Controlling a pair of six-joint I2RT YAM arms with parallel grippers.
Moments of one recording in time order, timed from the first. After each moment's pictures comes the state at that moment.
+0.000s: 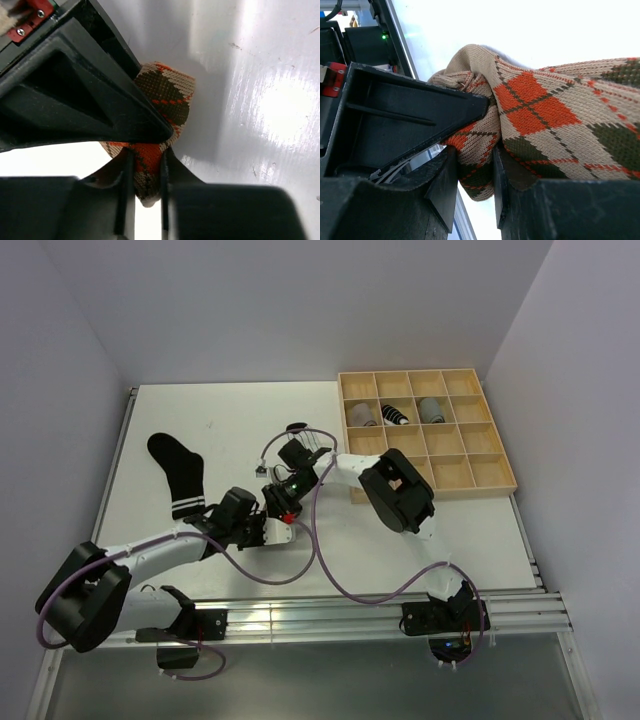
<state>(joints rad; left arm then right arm) -0.65 1.24 0.47 -0.14 0.21 0.89 0.75 2.29 1.59 -0.51 -0.94 0.18</state>
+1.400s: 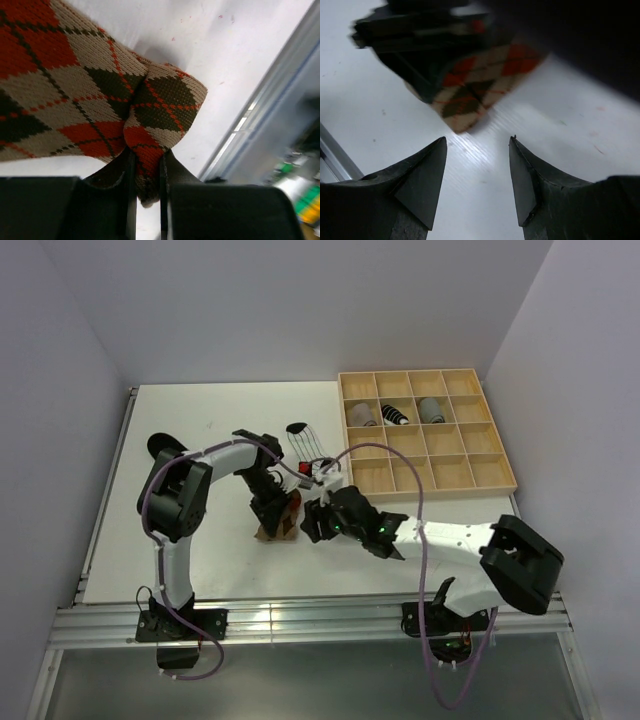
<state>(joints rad) -0.49 2.01 1.37 -1.10 0.56 0.60 0.92 1.34 0.60 0.20 0.07 0.40</state>
